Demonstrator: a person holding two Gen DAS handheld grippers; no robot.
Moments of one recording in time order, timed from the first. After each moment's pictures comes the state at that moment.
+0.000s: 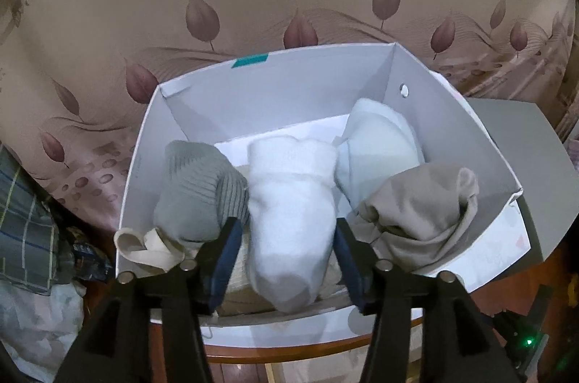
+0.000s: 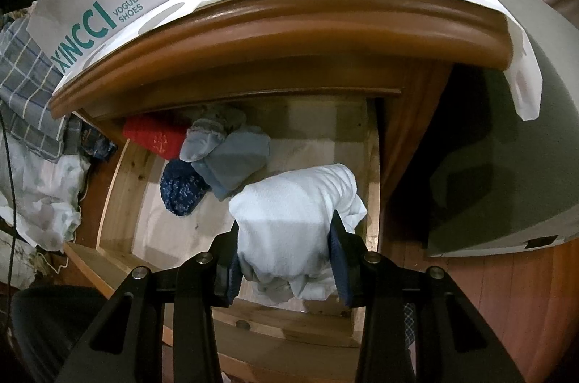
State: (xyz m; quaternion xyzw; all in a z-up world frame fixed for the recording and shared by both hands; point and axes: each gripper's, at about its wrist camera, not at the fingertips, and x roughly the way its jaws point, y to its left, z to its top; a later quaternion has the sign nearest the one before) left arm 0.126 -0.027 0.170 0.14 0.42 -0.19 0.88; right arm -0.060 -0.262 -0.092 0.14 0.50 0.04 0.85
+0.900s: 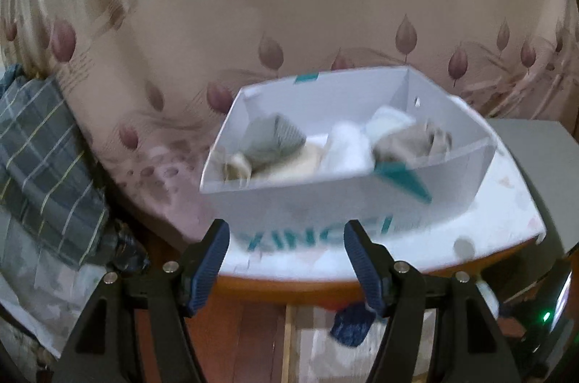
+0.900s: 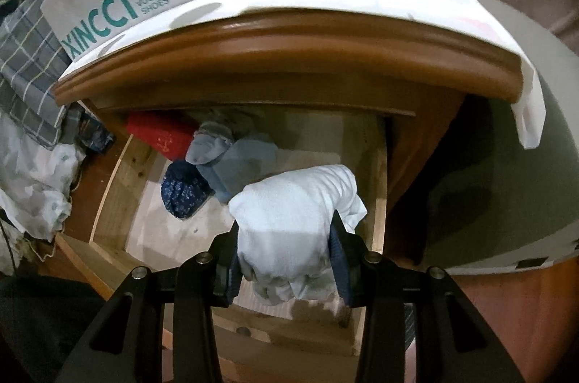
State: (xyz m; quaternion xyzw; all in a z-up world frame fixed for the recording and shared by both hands) left arm 0.004 0.024 0.168 0.13 0.32 -0.09 0.93; right arm -0.062 -0.245 -0.082 0.10 0.48 0.05 0.87
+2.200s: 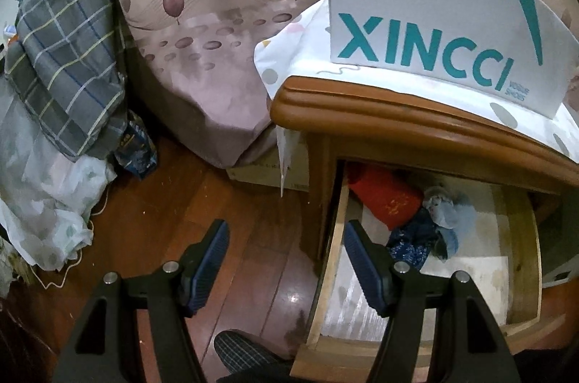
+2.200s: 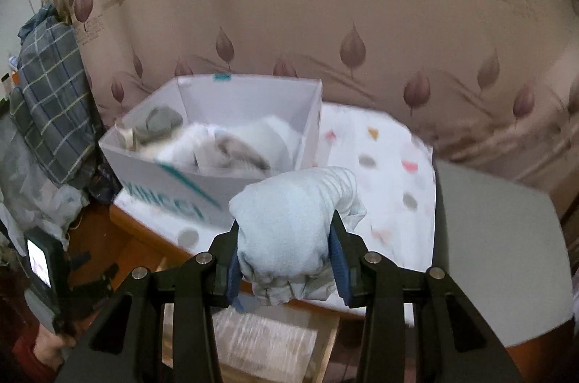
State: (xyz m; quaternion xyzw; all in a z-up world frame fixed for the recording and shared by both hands) left arm -0.010 0.122 0.025 0.04 0.42 0.00 0.90; right arm -0.024 -0.241 0.144 0.02 0.35 0.04 0.94
